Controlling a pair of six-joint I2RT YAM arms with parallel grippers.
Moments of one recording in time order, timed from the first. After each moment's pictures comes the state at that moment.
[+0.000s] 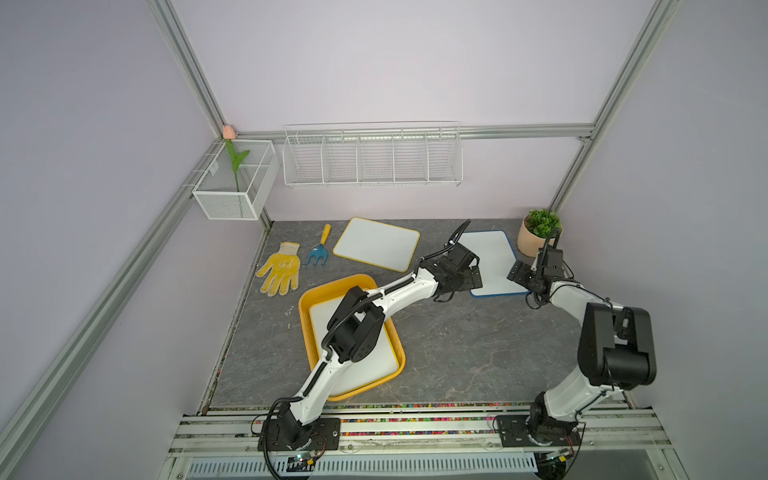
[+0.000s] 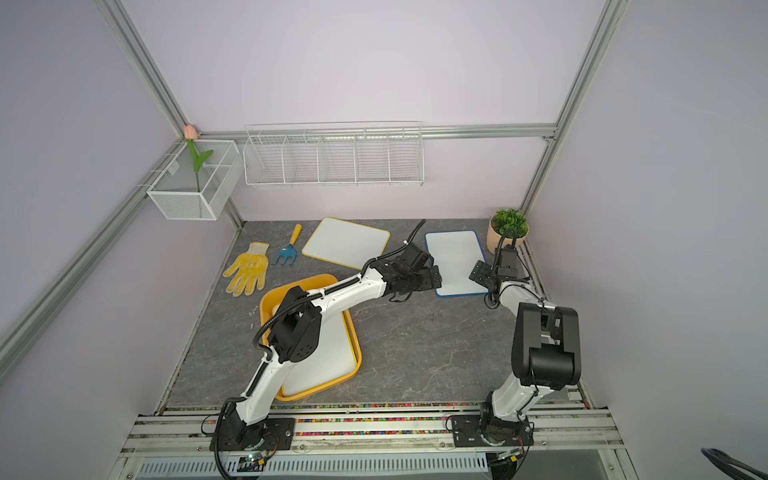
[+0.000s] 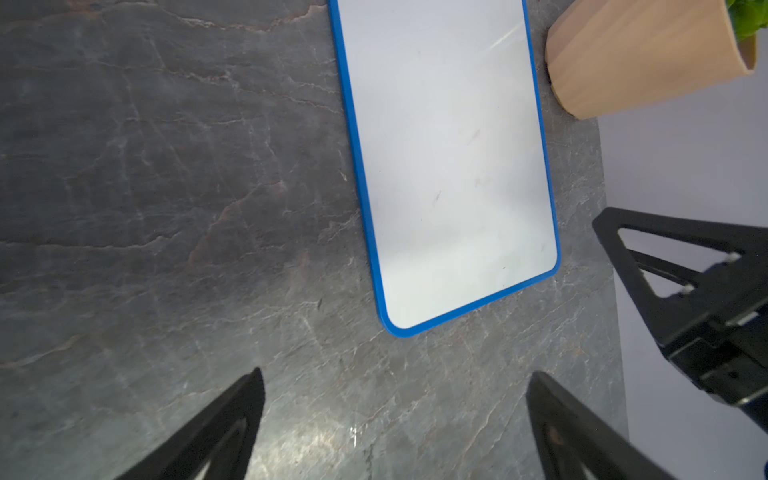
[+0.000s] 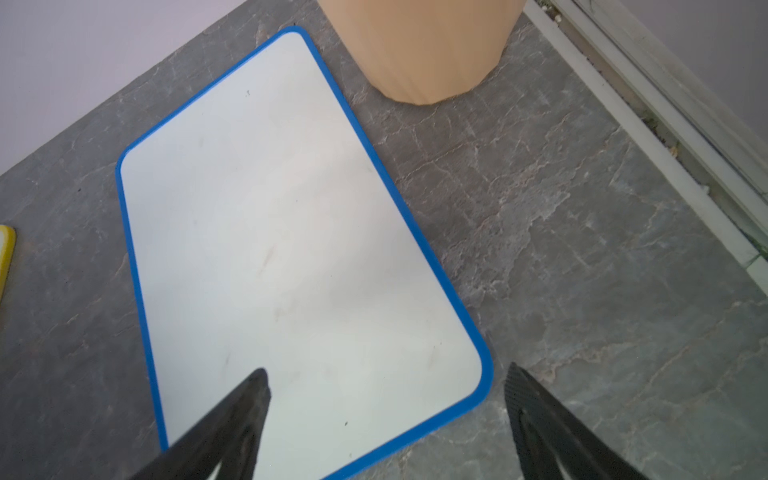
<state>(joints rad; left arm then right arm) -0.95 2.36 2.06 -0.50 -0.02 -0.88 -0.14 1.70 0.98 -0.08 -0.01 0.36</state>
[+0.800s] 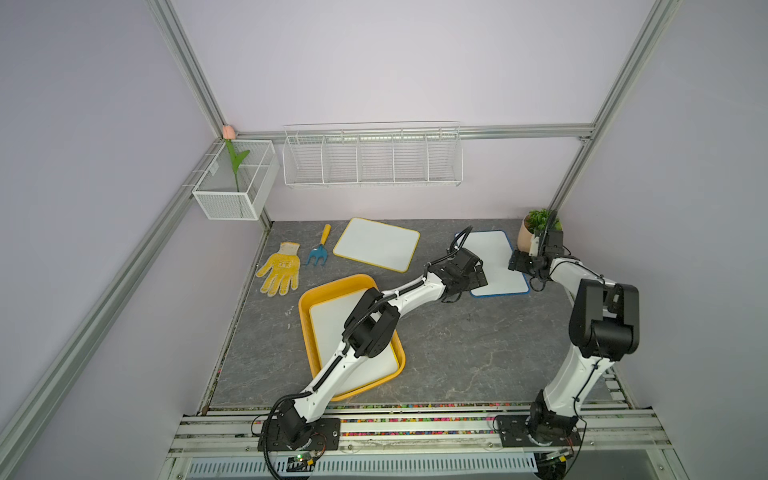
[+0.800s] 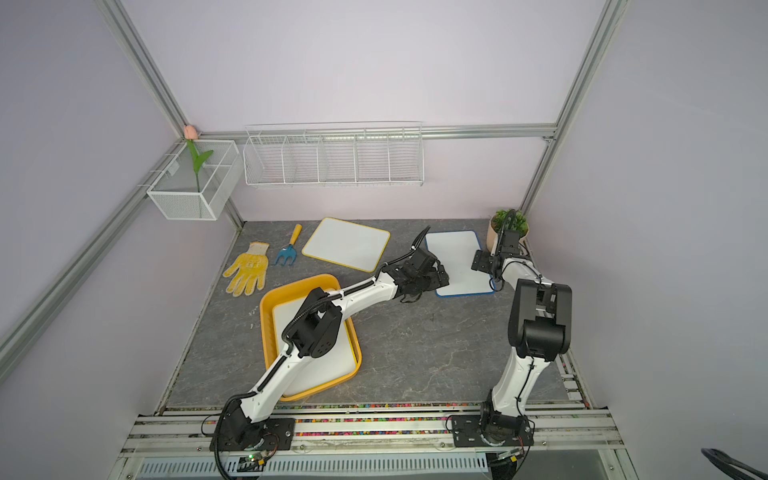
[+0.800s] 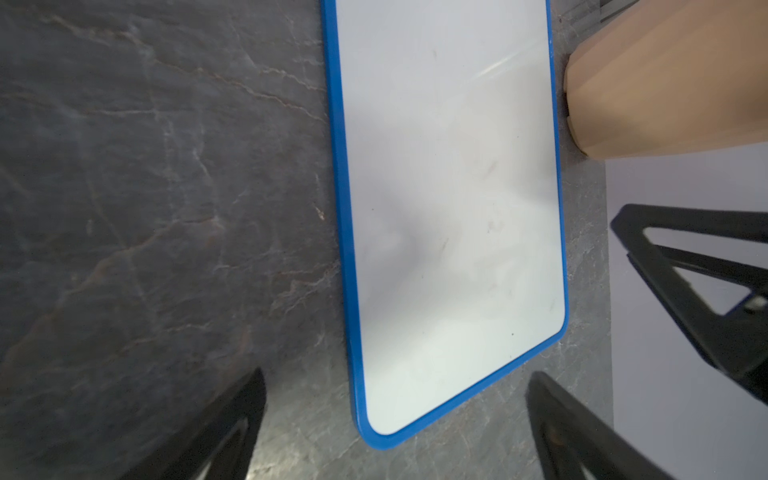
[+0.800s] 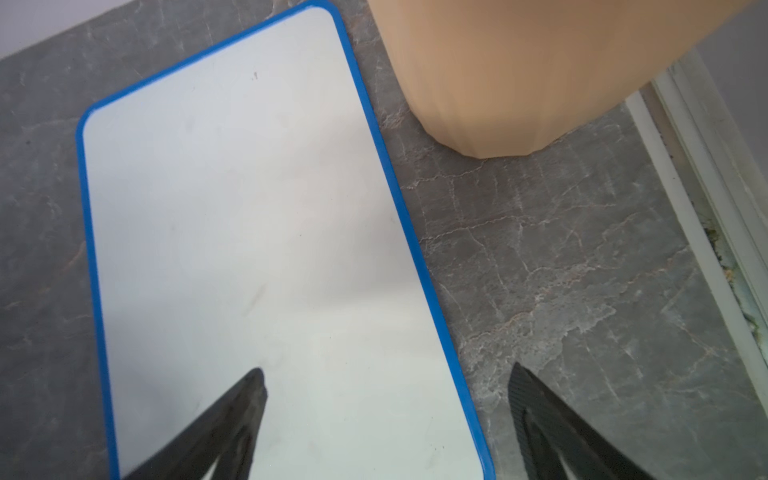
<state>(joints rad) -0.94 2.54 2.18 -0.40 0.00 -0.99 -0.16 1.92 1.30 -0.32 -0.09 0.14</state>
